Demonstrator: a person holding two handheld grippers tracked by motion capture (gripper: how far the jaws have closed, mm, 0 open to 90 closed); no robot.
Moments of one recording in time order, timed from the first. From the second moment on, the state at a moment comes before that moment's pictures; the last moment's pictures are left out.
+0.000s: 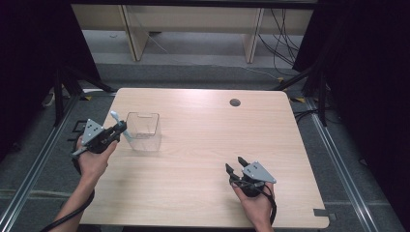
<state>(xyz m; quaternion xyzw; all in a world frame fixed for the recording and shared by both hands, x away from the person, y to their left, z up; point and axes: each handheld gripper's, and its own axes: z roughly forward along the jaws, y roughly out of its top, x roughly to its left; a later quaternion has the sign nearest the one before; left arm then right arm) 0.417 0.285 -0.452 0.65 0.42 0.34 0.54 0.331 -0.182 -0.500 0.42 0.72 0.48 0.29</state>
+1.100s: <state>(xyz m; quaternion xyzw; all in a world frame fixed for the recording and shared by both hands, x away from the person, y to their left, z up) 0.420 0.284 -0.464 0.65 0.42 0.34 0.53 0.331 -0.182 -0.501 0.42 0.72 0.48 0.29</state>
